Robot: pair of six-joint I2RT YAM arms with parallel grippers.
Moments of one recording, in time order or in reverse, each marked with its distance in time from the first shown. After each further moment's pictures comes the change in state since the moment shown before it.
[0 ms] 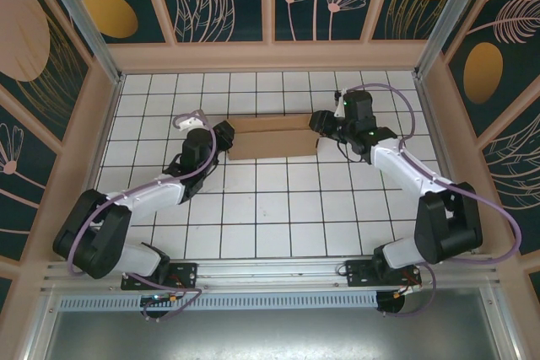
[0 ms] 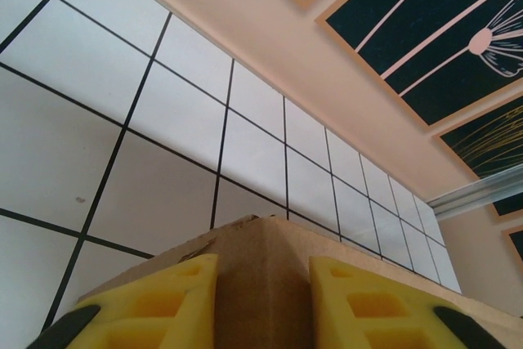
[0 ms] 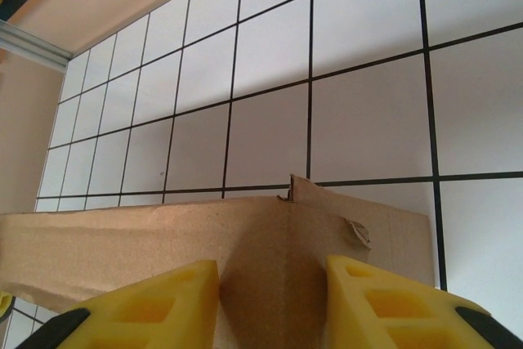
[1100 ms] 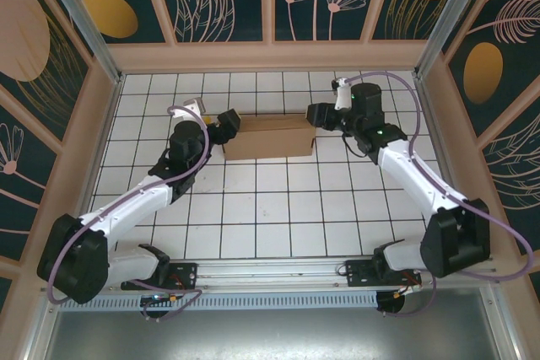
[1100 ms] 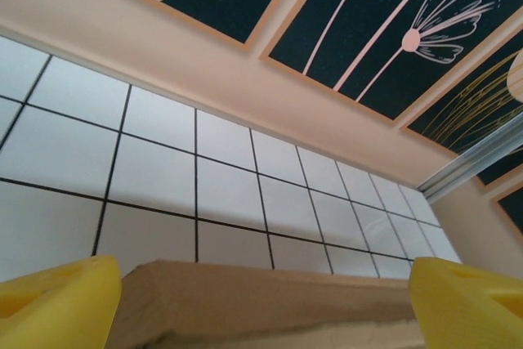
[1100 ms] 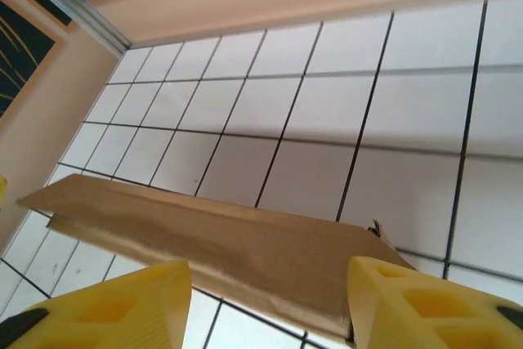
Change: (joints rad) left arm 0.014 -0.179 0.083 -0.174 0.029 0.258; right arm -0.002 -0.116 0.051 -0.005 -0.037 -0.283
